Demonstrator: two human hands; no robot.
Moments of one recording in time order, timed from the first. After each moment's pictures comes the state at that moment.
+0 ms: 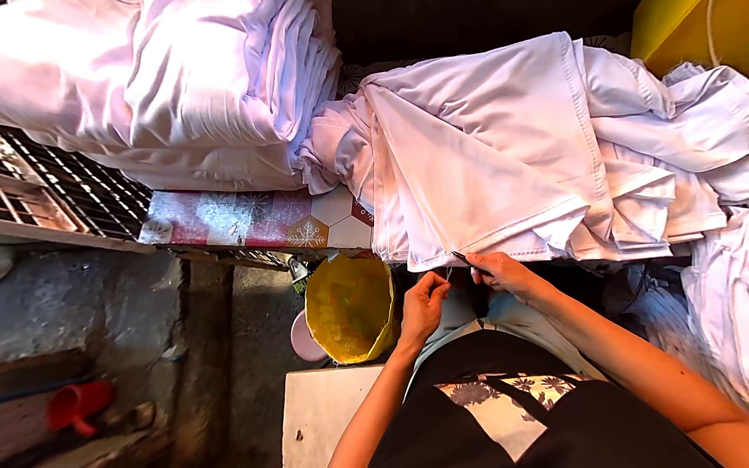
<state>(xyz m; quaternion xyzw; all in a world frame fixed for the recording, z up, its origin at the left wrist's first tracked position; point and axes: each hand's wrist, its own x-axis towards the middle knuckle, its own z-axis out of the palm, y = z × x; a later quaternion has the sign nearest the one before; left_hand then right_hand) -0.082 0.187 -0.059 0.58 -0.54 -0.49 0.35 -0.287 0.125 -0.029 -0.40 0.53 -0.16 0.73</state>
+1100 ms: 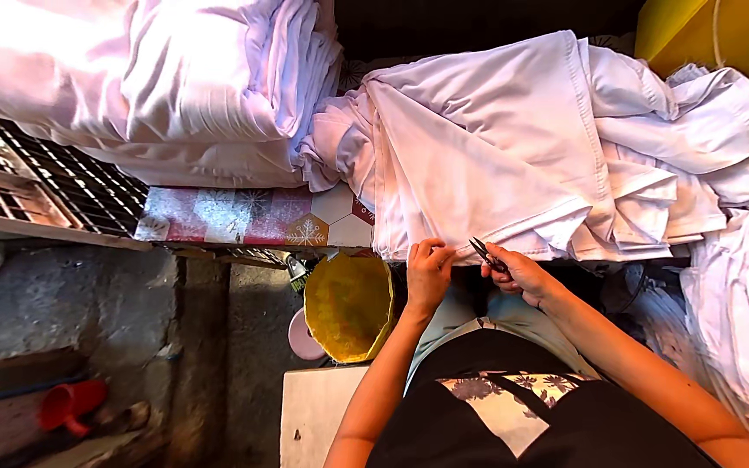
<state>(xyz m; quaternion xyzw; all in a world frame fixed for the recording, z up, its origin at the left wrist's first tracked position) -0.100 0.139 -0.078 0.58 -0.69 -0.23 0.36 -0.303 0.130 -0.033 -0.27 0.54 -0.20 0.77</state>
